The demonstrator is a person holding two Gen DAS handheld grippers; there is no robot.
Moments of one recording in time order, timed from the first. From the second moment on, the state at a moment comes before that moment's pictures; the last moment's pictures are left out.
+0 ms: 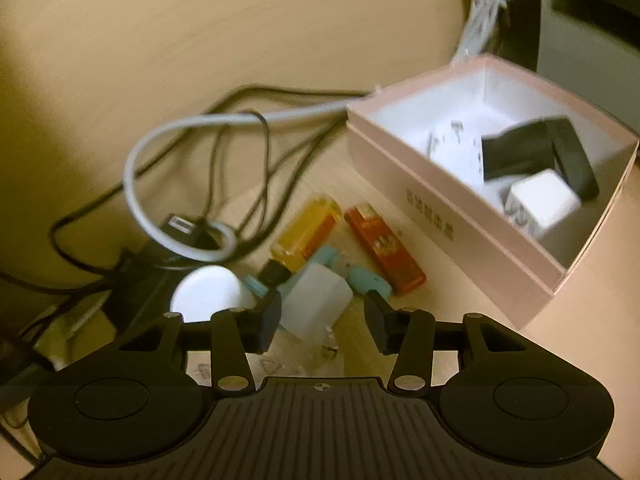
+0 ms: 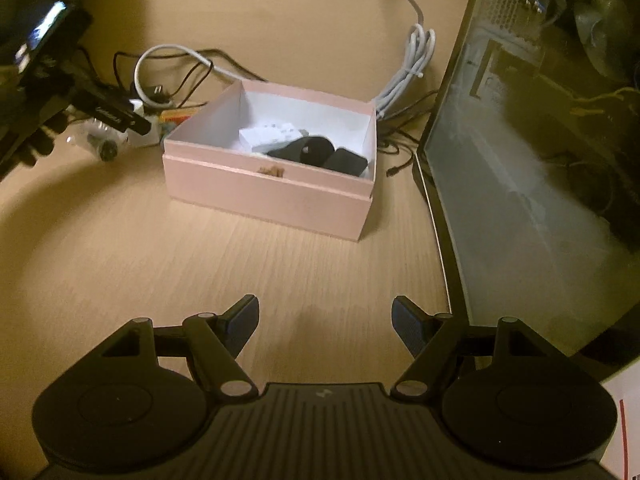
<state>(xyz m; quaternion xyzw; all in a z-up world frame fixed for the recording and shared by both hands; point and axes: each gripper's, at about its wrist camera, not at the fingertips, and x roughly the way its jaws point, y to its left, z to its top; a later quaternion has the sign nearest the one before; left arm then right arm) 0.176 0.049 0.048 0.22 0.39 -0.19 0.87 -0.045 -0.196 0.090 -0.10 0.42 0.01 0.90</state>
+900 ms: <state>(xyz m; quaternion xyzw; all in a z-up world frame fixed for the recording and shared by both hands) 0.108 0.053 0.032 0.11 0.43 -0.18 0.87 -0.058 -0.202 0.074 -0.07 0.44 0.01 0.89</state>
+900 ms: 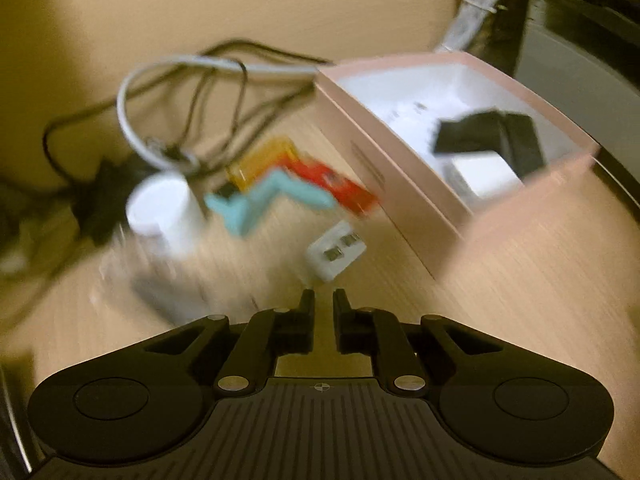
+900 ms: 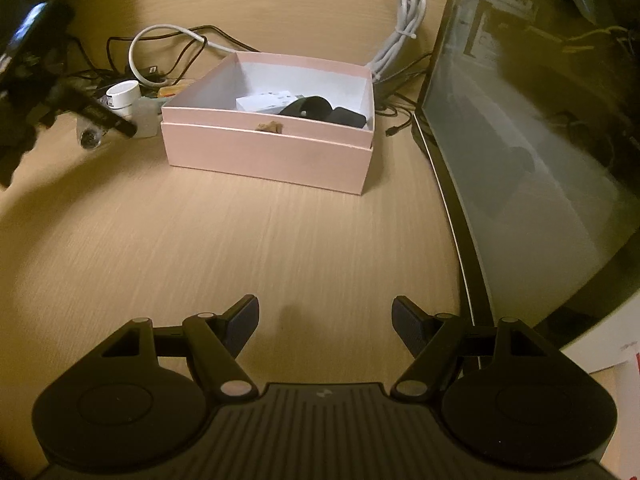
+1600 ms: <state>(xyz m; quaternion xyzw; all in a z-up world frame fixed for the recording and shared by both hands) 0.026 0.091 0.053 0.02 0.38 -0.19 0.91 -0.037 -0.152 0.069 -0.09 0.45 0.06 0.89</state>
